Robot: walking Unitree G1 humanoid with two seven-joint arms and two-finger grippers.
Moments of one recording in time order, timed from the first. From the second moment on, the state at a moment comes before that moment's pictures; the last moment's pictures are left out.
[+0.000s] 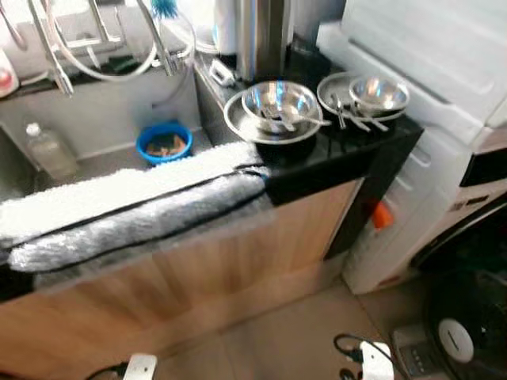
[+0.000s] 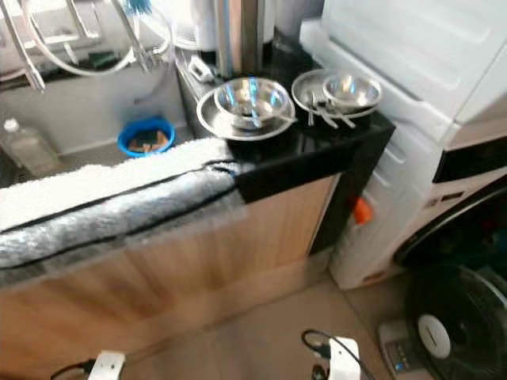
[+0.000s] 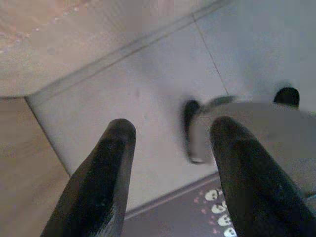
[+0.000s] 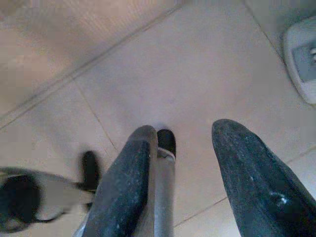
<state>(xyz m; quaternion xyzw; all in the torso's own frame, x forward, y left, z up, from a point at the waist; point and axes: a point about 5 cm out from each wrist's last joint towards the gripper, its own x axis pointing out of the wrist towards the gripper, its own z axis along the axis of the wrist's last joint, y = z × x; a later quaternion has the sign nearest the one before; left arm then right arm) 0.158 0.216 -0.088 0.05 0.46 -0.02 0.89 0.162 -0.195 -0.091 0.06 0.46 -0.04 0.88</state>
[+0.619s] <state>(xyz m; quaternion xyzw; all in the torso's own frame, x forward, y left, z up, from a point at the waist) 0.154 0.223 -0.088 0.06 0.47 -0.01 0.88 0.167 -0.189 -0.089 0.05 0.45 -0.02 0.89</state>
